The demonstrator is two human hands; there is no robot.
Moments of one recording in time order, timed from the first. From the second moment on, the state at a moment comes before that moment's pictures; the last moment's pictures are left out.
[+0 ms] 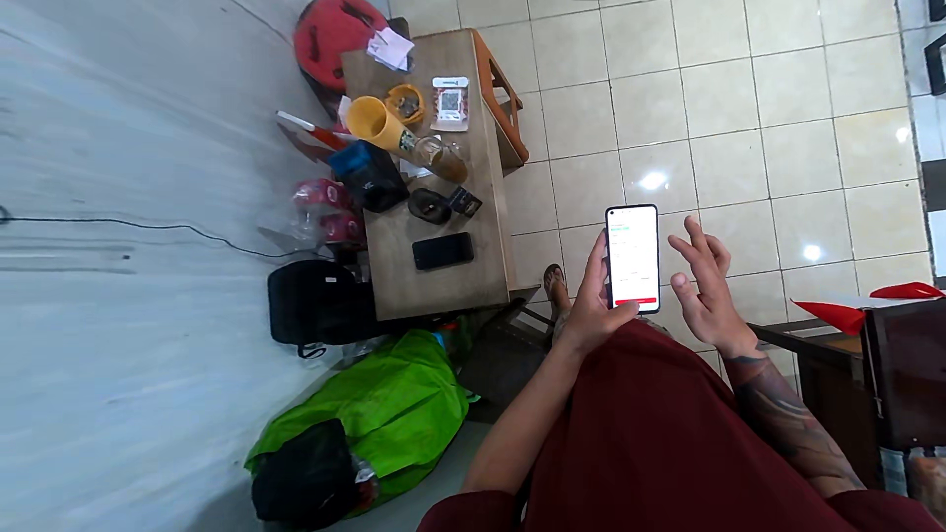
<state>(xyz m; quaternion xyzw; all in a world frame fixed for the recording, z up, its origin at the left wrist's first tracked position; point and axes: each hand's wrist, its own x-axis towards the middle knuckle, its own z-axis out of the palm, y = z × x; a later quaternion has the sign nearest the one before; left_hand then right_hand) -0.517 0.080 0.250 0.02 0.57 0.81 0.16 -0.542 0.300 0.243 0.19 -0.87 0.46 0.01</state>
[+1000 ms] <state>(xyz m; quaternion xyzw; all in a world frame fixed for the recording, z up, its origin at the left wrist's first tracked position) -0.512 0.071 0.248 0.02 0.55 0.82 0.15 -0.543 0.301 0.244 0.20 -0.87 0.46 0.02</state>
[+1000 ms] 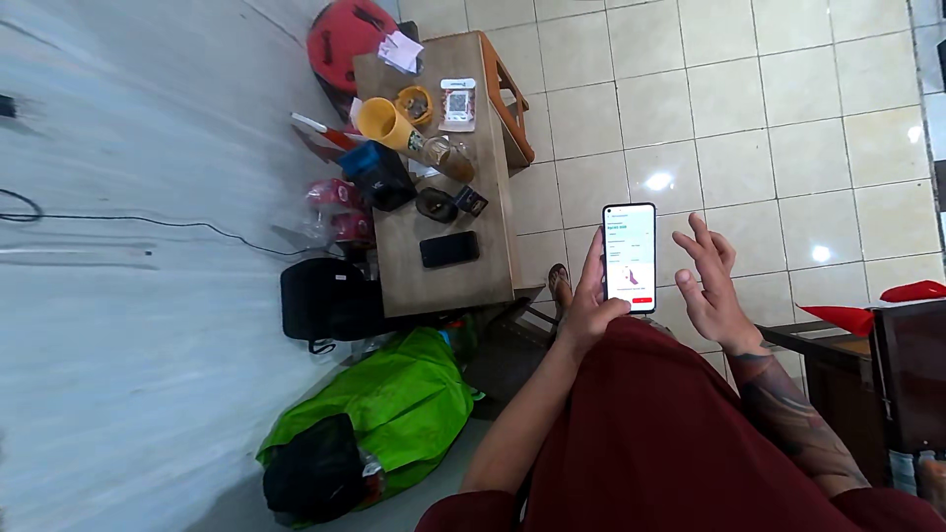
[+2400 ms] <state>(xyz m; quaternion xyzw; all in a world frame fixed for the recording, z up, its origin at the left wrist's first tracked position) -0.511 0.074 0.248 0.06 0.53 0.83 0.19 -0.577 0.274 0.274 0.26 -0.91 0.32 0.02</state>
